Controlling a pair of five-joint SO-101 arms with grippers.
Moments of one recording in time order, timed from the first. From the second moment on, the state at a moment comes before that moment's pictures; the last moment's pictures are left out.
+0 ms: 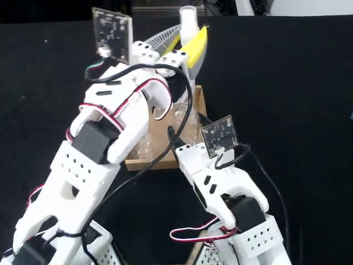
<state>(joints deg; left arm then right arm) 28.4 -32.6 6.2 32.2 14.8 -23.9 -83.6 74.0 40.4 0.5</state>
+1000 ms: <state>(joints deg) 29.7 -32.1 6.9 53.2 15.2 -24.0 -83.6 74.0 40.4 0.5</state>
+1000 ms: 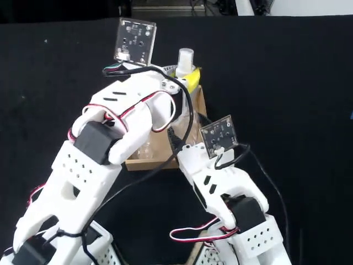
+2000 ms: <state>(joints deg) 0.3 -48.7 13.9 64.7 19.8 -15.6 -76.3 67.4 39.4 -5.6</state>
